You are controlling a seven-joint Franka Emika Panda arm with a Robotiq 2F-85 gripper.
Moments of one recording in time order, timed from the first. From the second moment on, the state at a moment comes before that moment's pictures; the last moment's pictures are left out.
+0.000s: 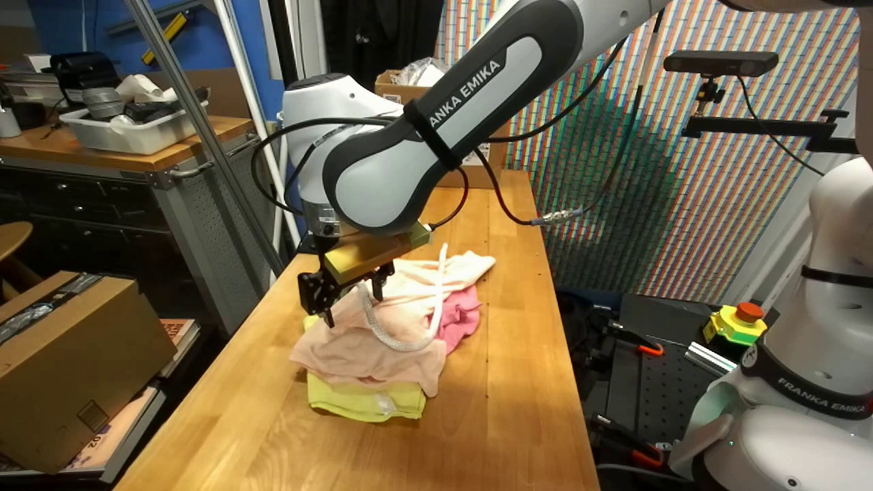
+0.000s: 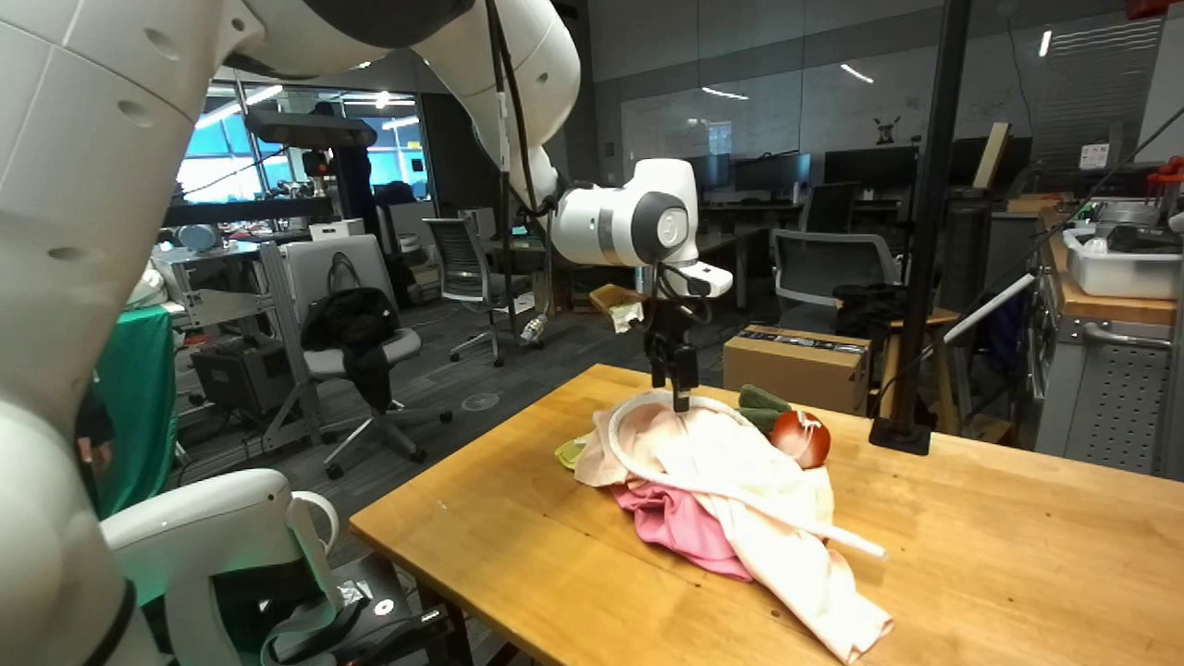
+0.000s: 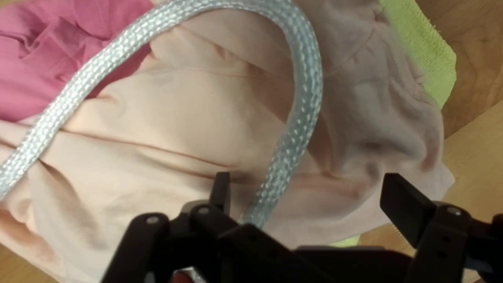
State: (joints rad) arm 0.30 0.50 0.04 -1.81 -0.07 2.31 0.69
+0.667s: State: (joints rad) arm 0.30 0.50 0.04 -1.81 -0.07 2.31 0.69
